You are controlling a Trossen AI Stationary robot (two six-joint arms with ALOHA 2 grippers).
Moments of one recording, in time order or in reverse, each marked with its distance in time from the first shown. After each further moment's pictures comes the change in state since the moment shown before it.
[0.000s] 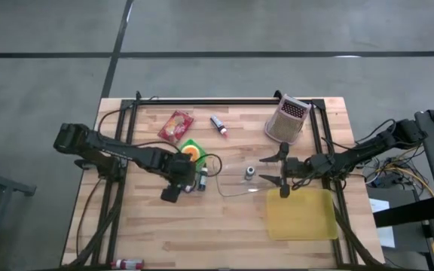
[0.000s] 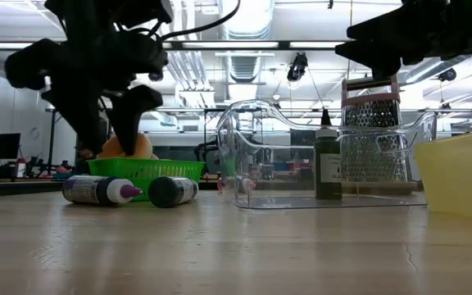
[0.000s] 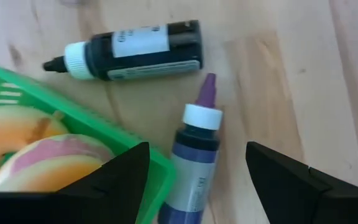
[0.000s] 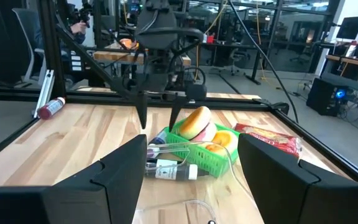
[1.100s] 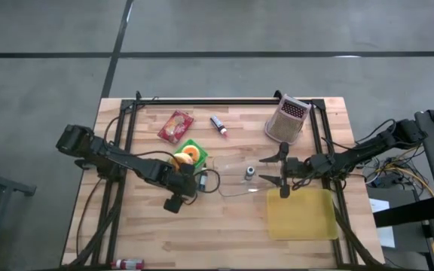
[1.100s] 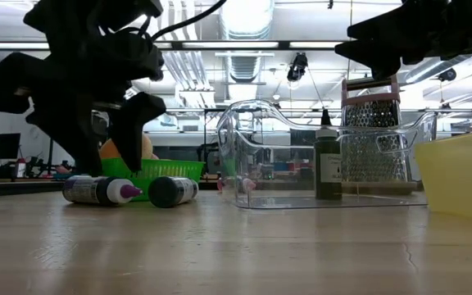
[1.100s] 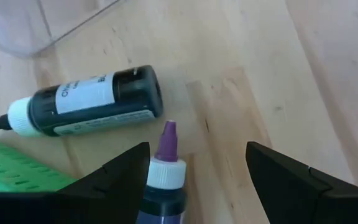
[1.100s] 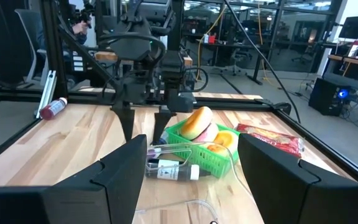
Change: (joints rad) left arm -0.109 0.046 -0.096 0.267 -0.041 -0.026; right arm 0.000 0.000 0.000 0.000 -0.008 0.003
